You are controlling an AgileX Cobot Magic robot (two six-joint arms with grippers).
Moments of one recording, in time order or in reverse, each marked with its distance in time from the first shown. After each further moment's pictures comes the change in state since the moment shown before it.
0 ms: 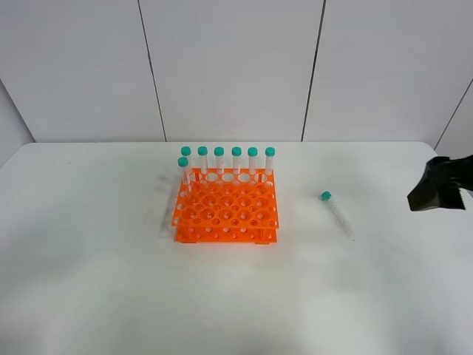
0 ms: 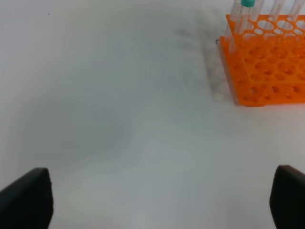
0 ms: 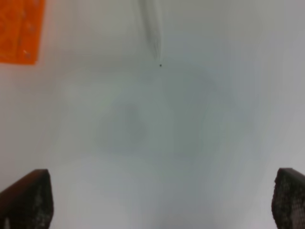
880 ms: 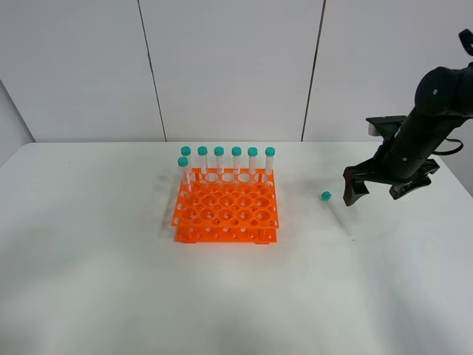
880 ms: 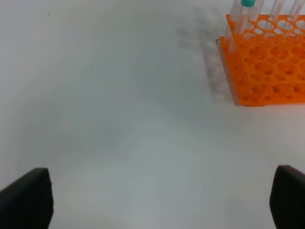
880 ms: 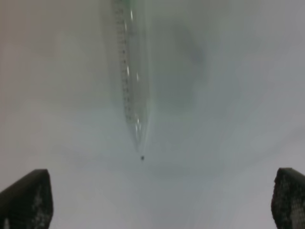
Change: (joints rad) left arm 0.000 0.000 0.000 0.000 0.000 0.000; right arm 0.018 0.729 -0.313 -0.002 -0.200 -0.136
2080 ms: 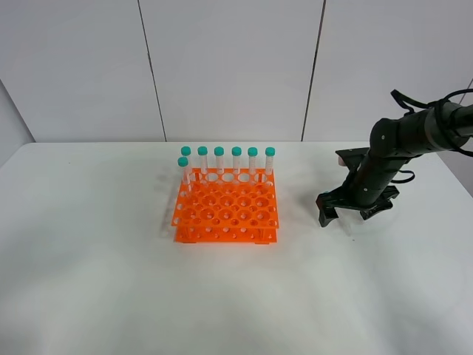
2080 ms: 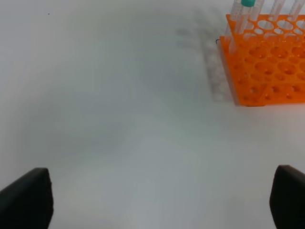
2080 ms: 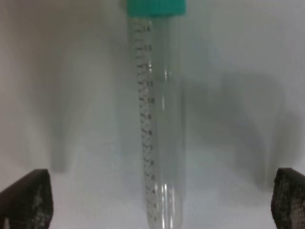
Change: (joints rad) left arm 0.000 0.000 0.000 0.000 0.000 0.000; right arm 0.052 0.214 -0.002 -0.003 -0.193 0.031
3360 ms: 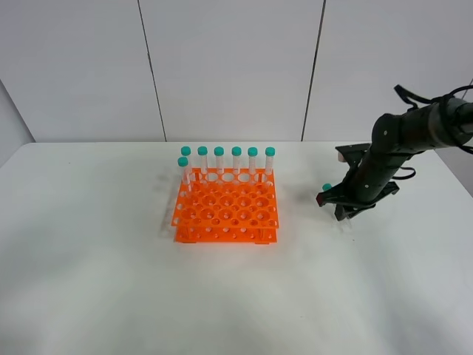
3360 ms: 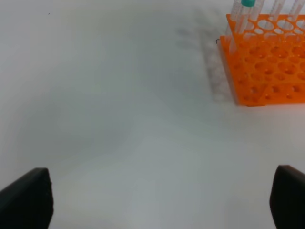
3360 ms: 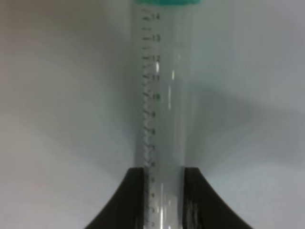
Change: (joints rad) left arm 0.000 0.000 0.000 0.000 0.000 0.000; right arm 0.000 -0.050 -0.003 0.025 0.008 -0.042
